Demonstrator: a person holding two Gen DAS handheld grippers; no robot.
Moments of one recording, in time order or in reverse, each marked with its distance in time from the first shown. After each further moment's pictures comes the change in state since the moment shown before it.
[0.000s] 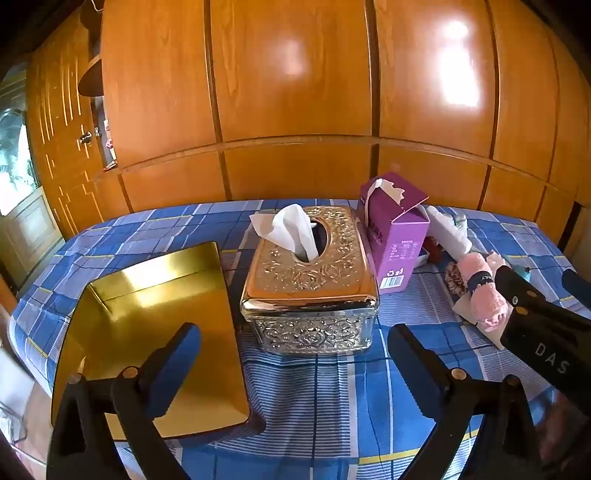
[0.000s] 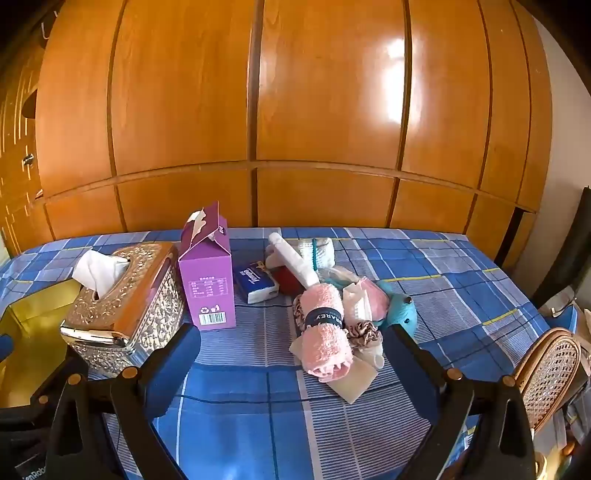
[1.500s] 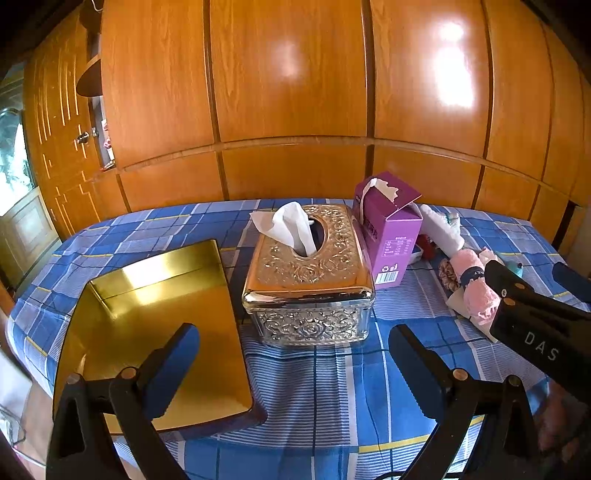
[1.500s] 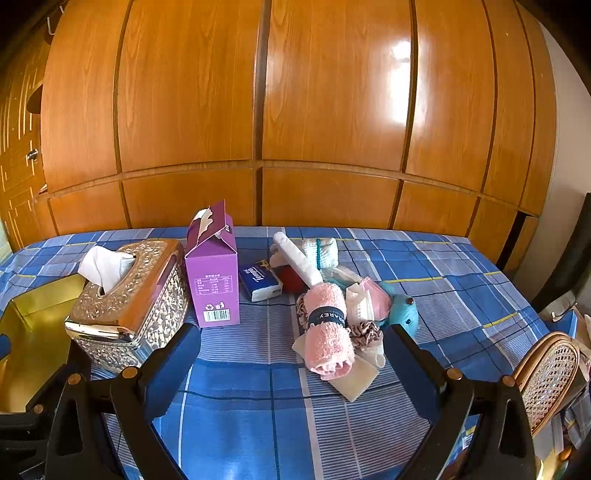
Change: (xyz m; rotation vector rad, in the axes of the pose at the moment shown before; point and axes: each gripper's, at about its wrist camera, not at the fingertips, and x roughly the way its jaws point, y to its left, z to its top) left arm -0.010 0.000 -0.004 0.010 -0.005 0.000; right arm -0.004 0.003 0.001 -0.029 0.004 -0.001
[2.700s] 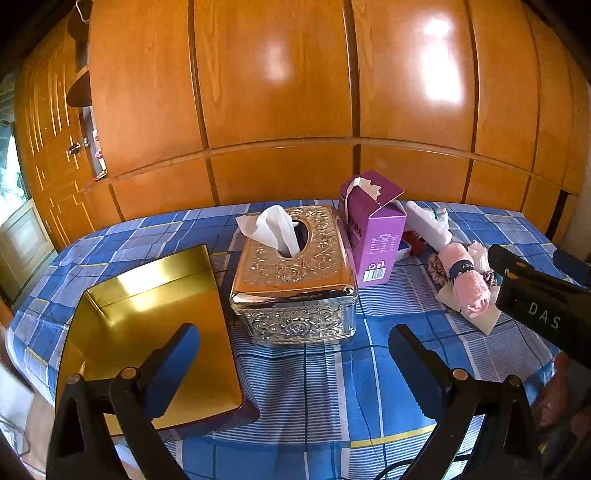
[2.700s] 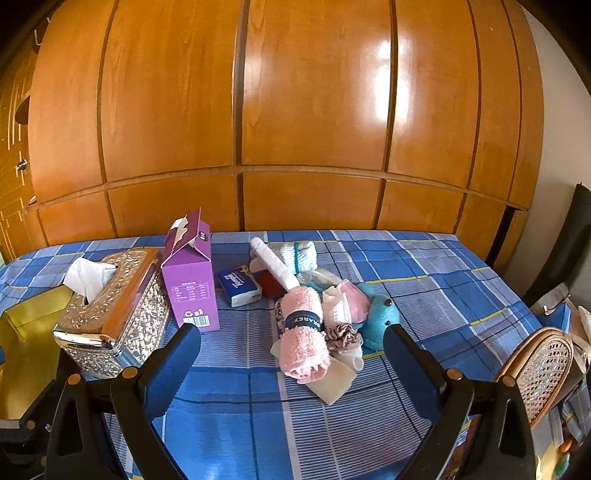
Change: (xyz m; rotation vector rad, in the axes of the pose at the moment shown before) left arm -0.009 -0.011 -0.002 0.045 -0.009 -0.019; right arm -0.003 -0.022 0.002 0.036 -0.012 -0.039
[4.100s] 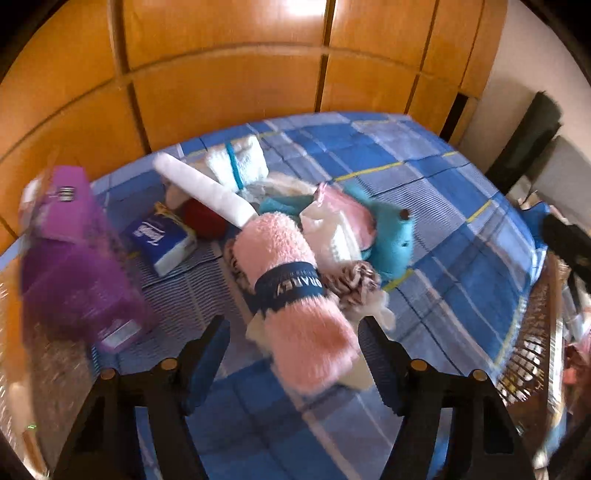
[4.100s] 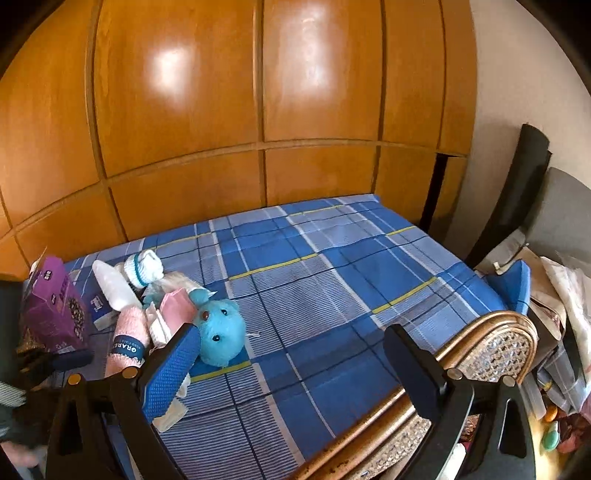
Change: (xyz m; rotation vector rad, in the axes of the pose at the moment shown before) left arm 0.153 -0.206 0.056 0.314 0.352 -0.471; right arm 0.046 -0.177 0.011 0.190 0.107 -0.190
